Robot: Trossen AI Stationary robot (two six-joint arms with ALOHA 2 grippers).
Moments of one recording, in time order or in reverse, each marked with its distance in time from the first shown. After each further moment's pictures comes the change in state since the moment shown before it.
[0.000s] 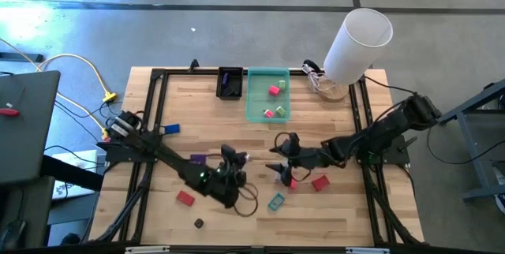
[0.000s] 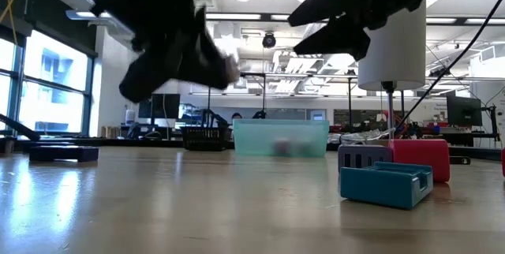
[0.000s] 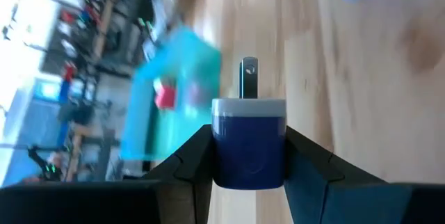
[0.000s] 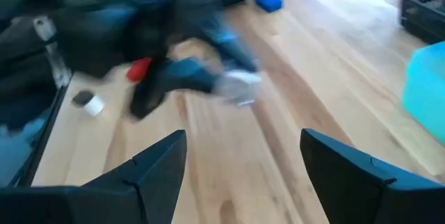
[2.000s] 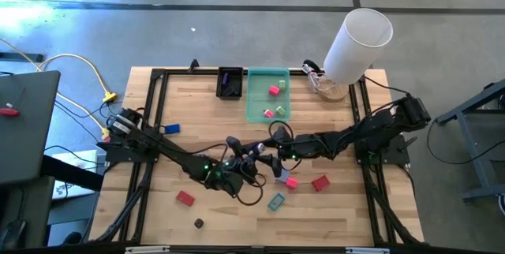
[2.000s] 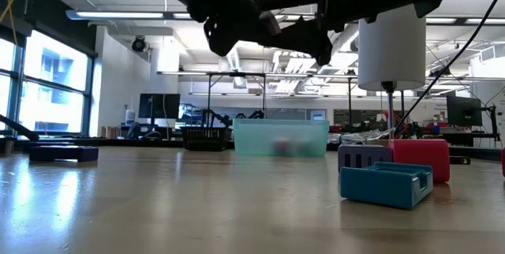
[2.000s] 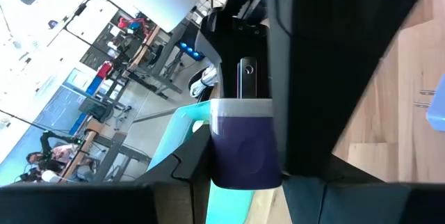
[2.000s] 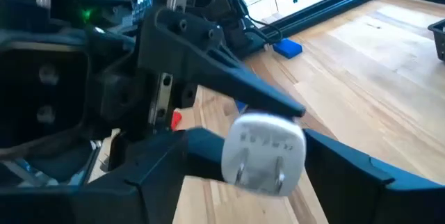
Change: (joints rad) left arm 0.089 -0.003 0.004 0.484 -0.078 0.241; right arm -0.120 0.102 0.000 0.331 -0.157 -0.035
